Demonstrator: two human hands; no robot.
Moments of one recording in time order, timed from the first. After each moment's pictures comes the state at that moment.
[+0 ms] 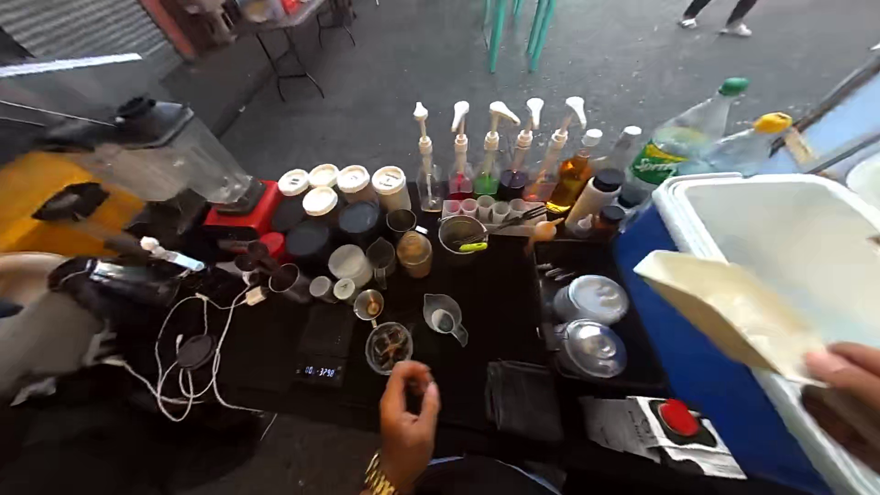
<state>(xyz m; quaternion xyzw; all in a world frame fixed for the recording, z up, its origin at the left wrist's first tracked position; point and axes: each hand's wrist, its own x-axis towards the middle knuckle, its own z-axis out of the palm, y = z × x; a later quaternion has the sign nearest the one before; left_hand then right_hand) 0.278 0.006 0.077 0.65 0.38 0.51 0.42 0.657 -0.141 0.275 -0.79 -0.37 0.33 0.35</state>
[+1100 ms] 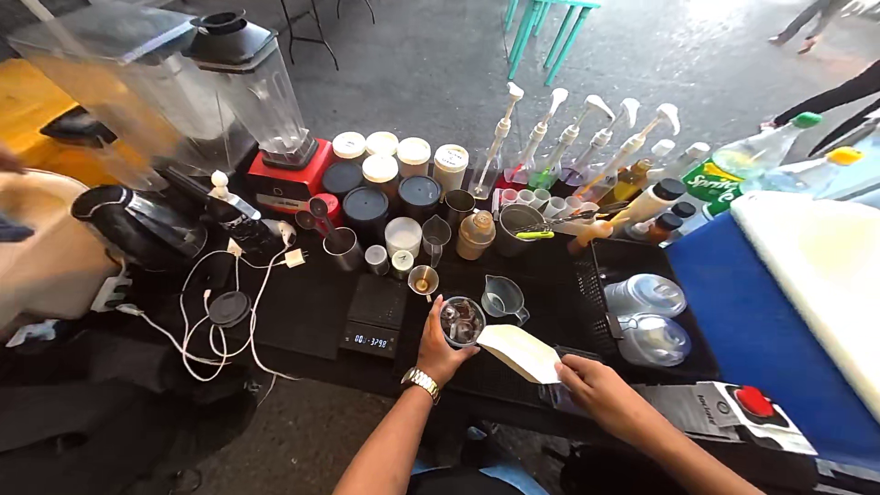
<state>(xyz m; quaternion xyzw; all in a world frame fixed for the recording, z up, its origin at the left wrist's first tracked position) 0.209 0.090 -0.034 0.68 0.45 0.36 0.45 0.444 -0.045 0.110 -0.78 -0.48 0.39 0.06</state>
